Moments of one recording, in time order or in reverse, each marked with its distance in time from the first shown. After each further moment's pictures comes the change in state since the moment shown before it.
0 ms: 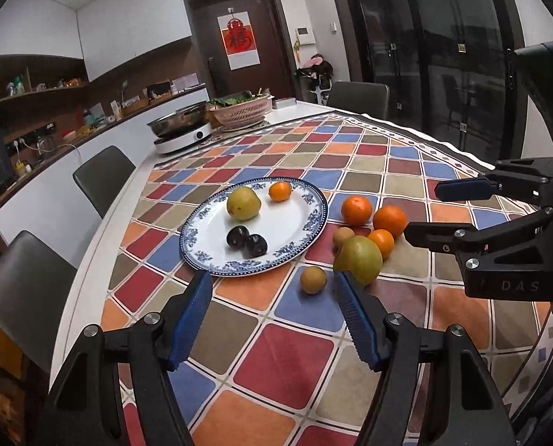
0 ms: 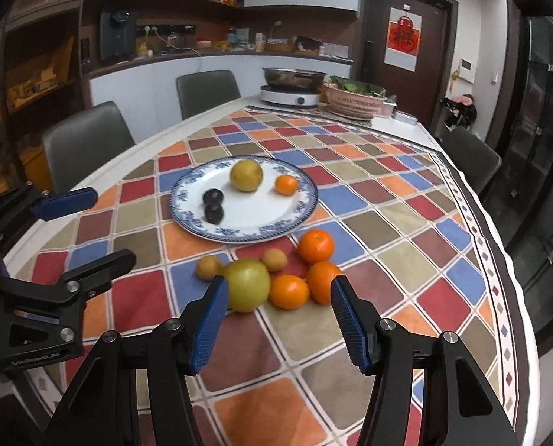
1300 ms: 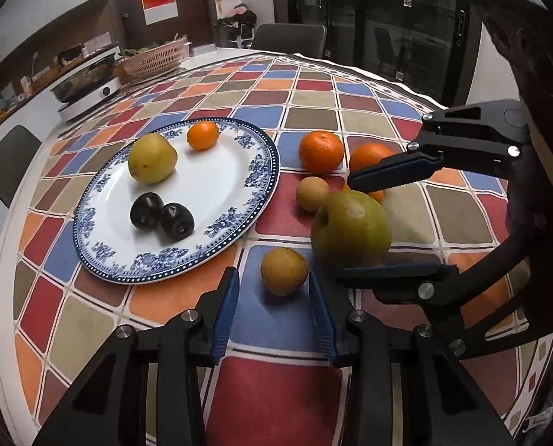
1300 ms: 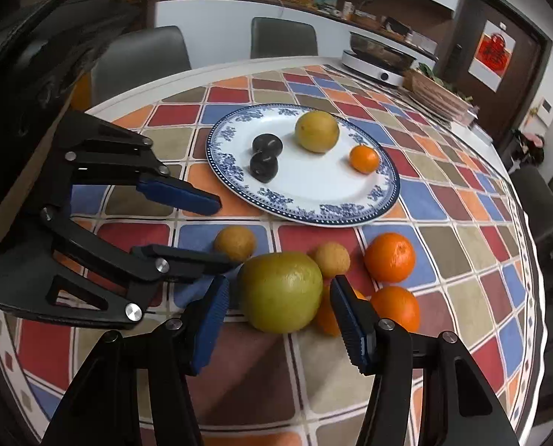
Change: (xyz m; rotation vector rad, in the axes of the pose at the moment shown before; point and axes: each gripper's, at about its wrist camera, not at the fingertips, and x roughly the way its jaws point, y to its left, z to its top) left arm 0.103 0.004 -0.003 0.116 0.203 -0.332; right arm 0.077 0.037 0.006 -0.333 0.129 0.151
